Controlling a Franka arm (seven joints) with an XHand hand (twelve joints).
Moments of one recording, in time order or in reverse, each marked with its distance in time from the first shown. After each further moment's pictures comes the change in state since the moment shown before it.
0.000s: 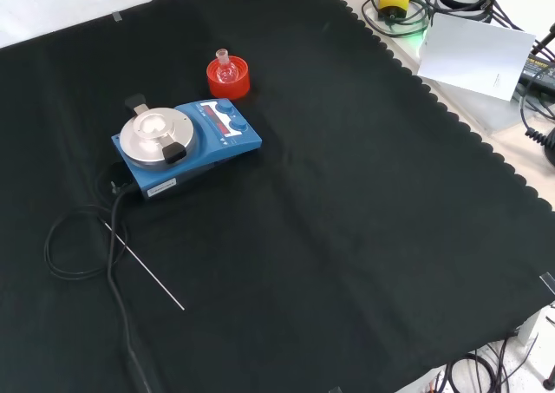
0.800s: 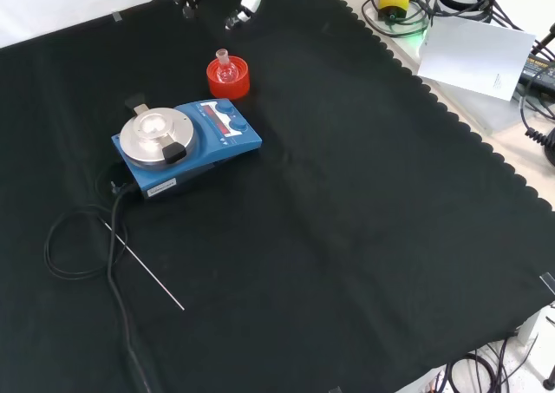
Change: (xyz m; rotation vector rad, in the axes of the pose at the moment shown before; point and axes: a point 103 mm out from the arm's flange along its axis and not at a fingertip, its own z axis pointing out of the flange) arm -0.043 0.039 0.081 0.058 0.033 0.070
